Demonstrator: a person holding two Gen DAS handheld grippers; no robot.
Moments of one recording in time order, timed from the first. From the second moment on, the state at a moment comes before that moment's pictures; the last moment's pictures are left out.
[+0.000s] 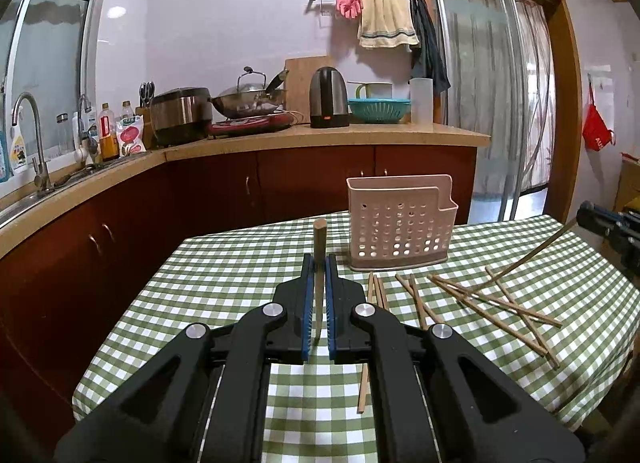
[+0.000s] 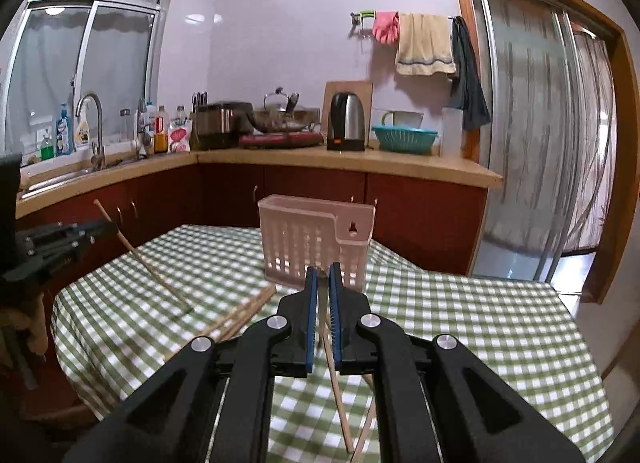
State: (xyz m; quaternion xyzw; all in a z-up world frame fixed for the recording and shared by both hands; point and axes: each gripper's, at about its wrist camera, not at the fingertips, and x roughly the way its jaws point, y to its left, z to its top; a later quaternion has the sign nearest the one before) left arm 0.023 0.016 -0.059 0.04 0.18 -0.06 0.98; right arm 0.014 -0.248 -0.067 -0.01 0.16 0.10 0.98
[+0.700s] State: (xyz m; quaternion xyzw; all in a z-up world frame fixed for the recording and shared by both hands) left arm 0.073 0.020 -0.032 0.01 0.17 -0.08 0.98; right arm 0.084 -0.251 -0.037 0.01 0.12 0.11 0.99
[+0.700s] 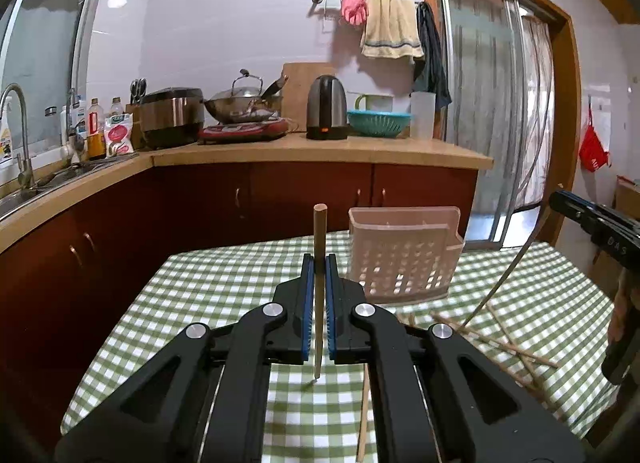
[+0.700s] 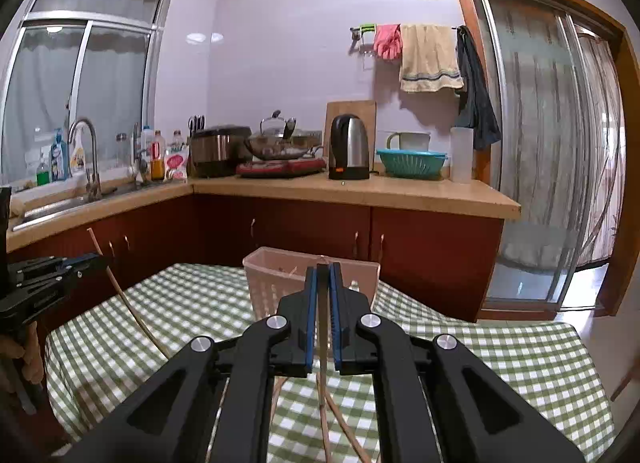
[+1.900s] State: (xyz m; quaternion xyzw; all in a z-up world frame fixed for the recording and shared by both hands) left arm 0.255 -0.047 -0.015 0.00 0.20 -0.14 0.97; right arm 0.262 -0.263 -0.031 0.05 0.15 0.12 0.98
